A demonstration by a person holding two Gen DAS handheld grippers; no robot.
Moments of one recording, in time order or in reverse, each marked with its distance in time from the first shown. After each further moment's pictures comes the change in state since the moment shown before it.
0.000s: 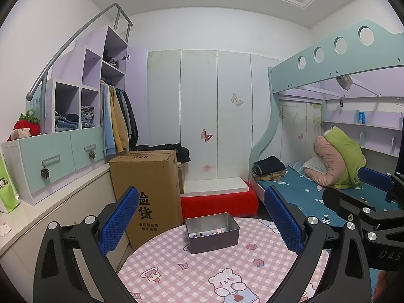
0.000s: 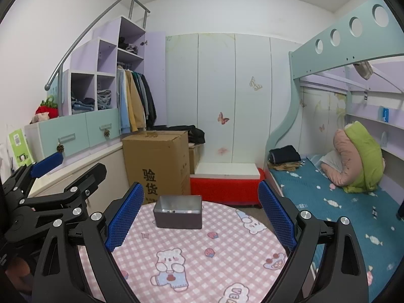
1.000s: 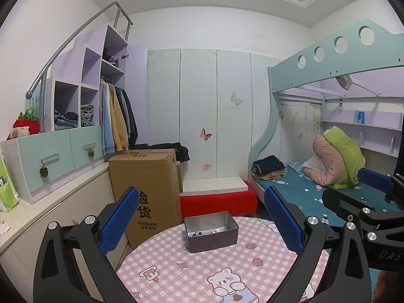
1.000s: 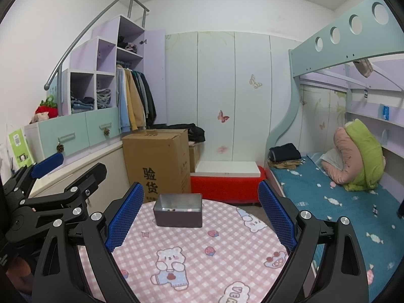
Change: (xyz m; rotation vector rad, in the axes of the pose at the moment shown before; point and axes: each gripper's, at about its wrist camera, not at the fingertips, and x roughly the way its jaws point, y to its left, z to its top) left arm 0.003 0.004 -0.005 -0.007 0.004 -0.006; right arm 0.004 -0.002 -0.005 0.003 0.006 0.000
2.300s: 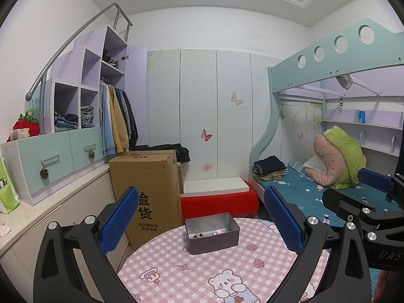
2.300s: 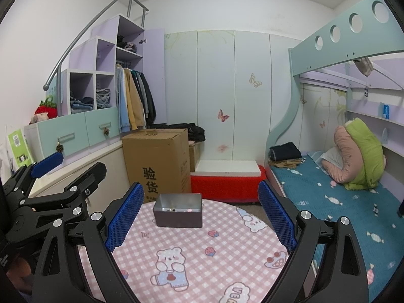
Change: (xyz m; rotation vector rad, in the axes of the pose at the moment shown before) left arm 0.003 0.000 0.002 0.006 -0.001 0.003; right arm 0.000 -0.001 0.002 0.001 0.003 0.001
